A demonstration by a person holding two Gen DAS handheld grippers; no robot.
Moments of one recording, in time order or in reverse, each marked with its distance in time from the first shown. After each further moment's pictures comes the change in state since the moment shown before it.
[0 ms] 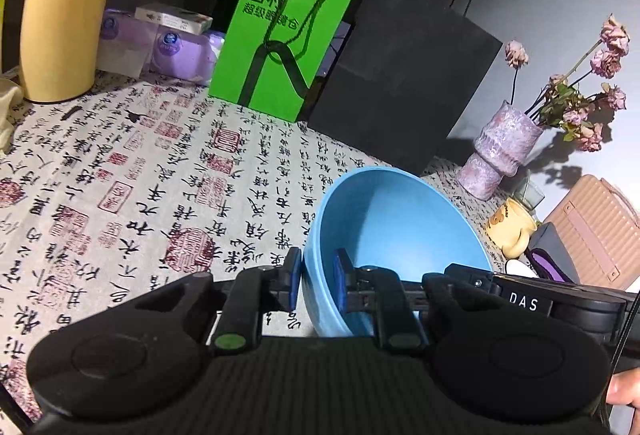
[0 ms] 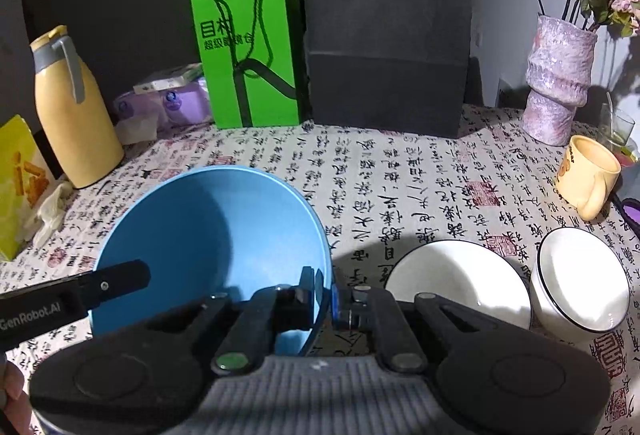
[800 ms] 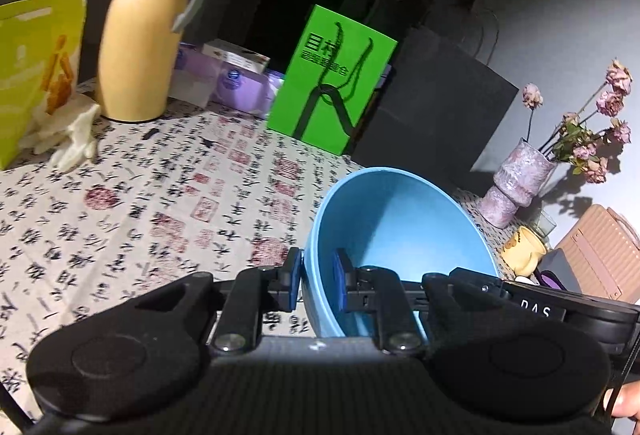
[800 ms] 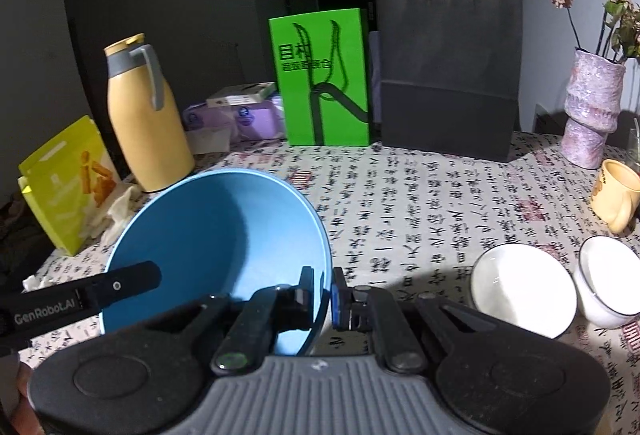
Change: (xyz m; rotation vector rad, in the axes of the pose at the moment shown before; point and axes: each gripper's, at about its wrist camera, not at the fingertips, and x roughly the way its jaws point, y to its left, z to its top) left arm -0.088 0.042 -0.007 -0.048 -0.088 0.077; right arm -0.052 0.068 -0.015 -0.041 -0.062 0.113
